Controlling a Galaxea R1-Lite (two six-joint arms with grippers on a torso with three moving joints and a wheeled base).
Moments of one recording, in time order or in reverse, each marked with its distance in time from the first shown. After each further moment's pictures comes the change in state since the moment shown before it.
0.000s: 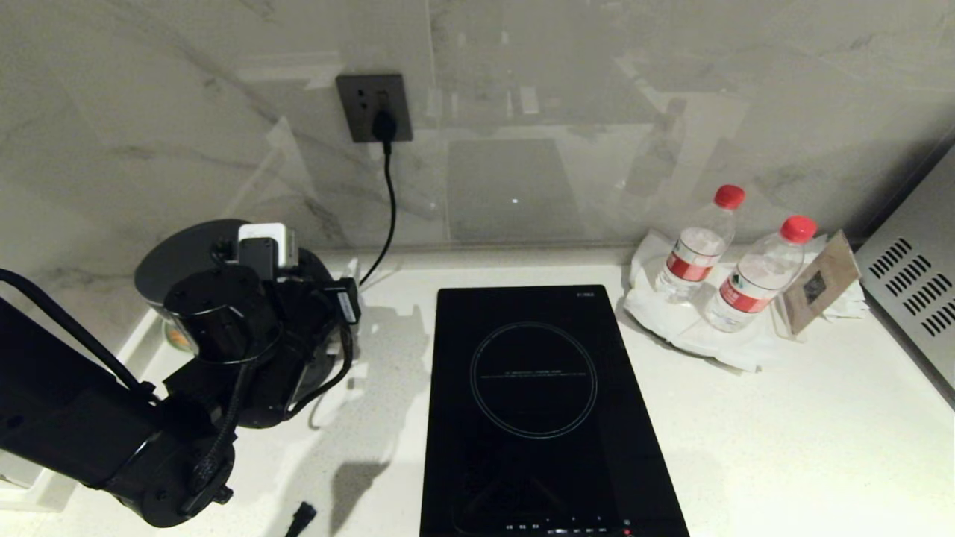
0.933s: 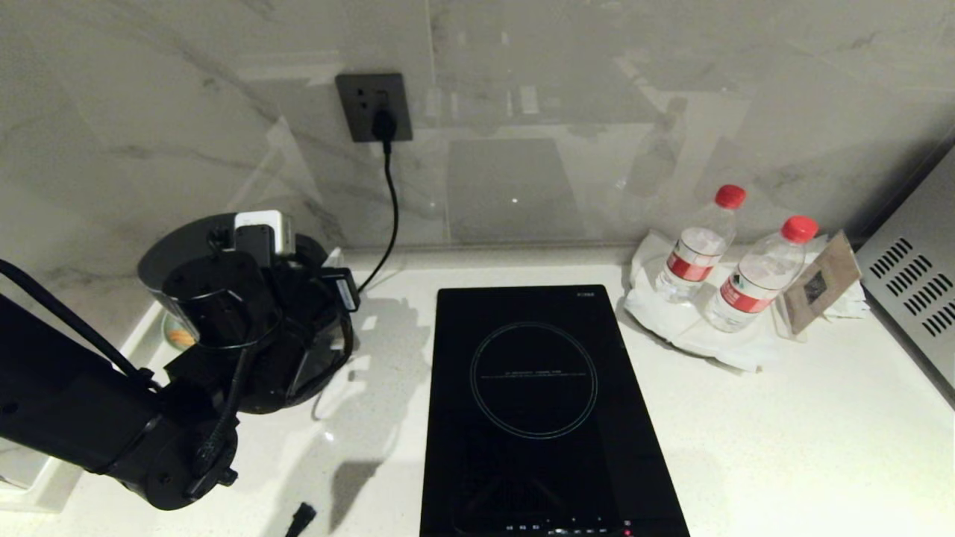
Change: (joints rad) left arm 0.008 -0.011 -0.054 0.037 -0.002 -0.002; right arm 0.000 0.000 0.000 0.000 0.000 0.000
